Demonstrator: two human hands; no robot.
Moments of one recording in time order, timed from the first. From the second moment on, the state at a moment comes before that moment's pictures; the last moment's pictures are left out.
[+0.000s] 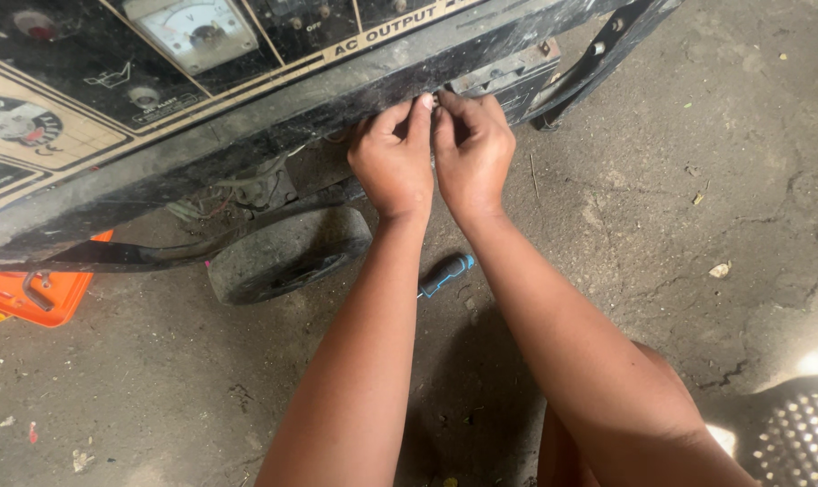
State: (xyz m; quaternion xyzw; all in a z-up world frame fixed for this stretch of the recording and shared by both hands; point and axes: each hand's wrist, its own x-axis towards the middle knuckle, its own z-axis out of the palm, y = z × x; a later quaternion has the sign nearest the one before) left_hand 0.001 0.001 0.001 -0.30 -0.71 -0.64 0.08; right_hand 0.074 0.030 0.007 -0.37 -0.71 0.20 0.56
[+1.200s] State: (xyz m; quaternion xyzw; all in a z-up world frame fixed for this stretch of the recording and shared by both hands) left_hand 0.001 0.000 -0.007 -0.29 -0.67 -0.68 -0.01; right_hand 0.076 0.036 0.015 -0.35 -0.72 0.24 0.54
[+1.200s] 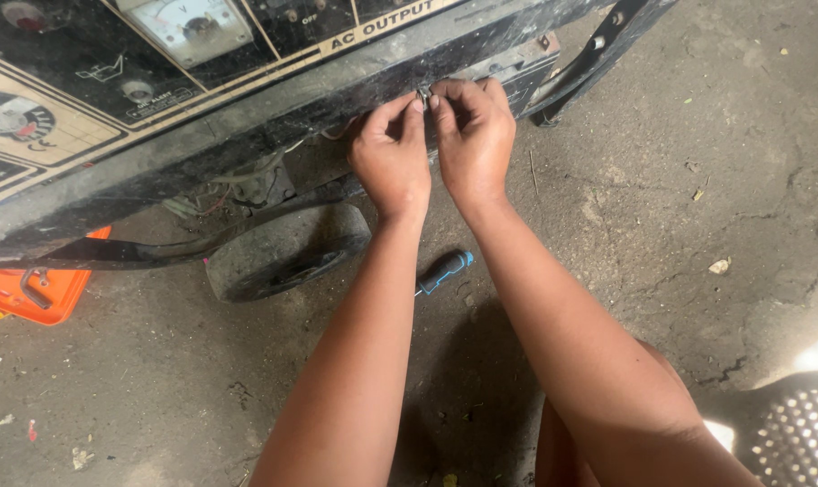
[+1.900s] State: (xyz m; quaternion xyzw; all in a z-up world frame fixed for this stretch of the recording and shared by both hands) left_hand 0.009 0.004 0.004 -0.26 -0.71 -0.65 -0.01; right_hand 0.086 0.054 0.027 -0.34 -0.74 0.36 0.45
